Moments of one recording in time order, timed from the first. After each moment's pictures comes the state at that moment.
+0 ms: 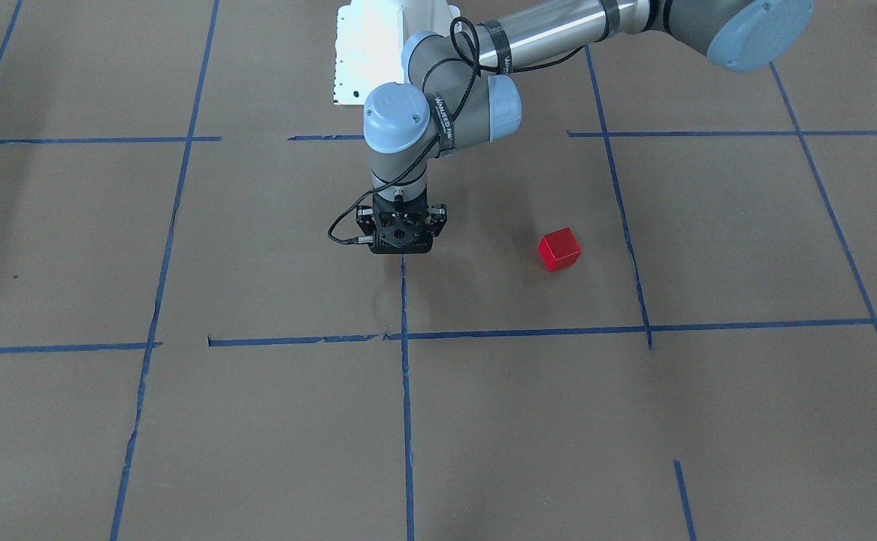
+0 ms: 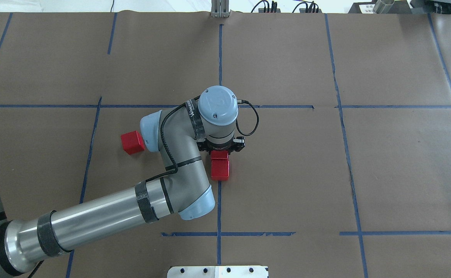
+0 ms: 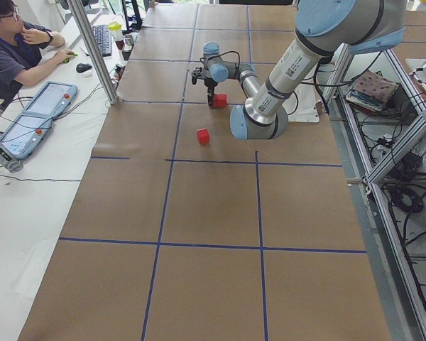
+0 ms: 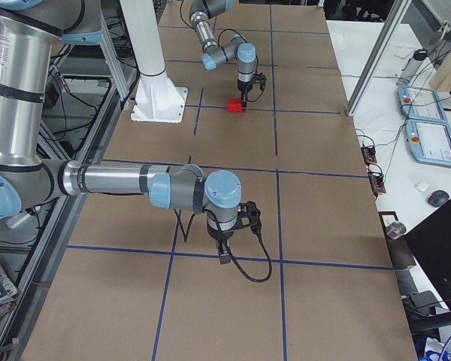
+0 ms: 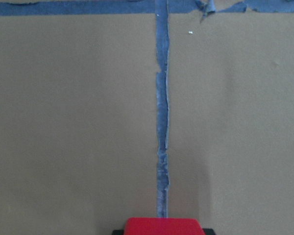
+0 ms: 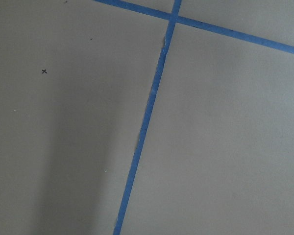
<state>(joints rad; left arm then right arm) -0.47 -2.51 -1.30 -1.67 -1.87 -1.22 1.59 -1.81 1.85 -1.66 2.31 -0.30</state>
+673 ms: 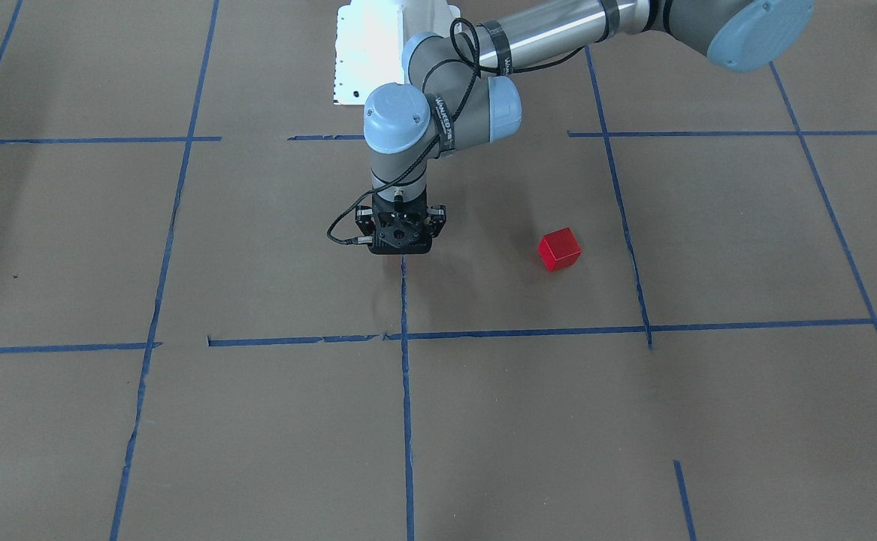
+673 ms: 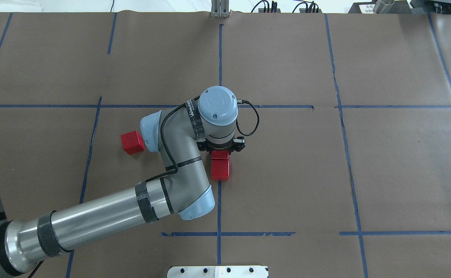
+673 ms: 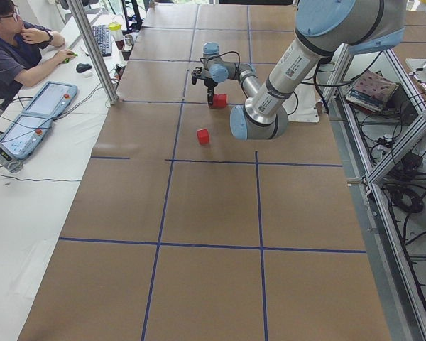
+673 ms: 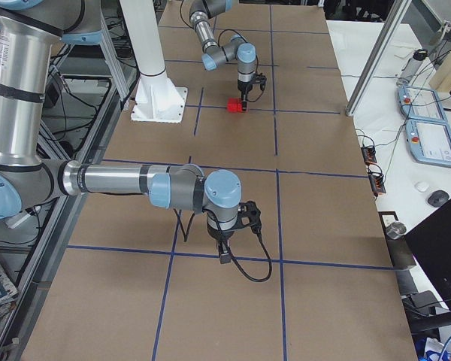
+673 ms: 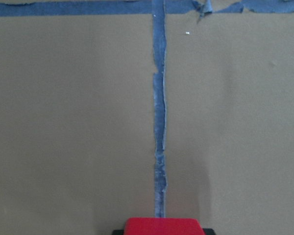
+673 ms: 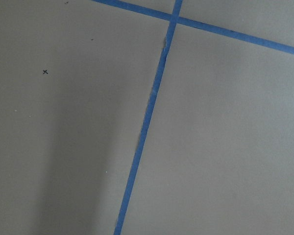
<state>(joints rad) -0.47 -2.51 -1.29 -1.67 -1.87 -1.22 1.59 -1.81 1.85 -1.66 2.31 -0.30</state>
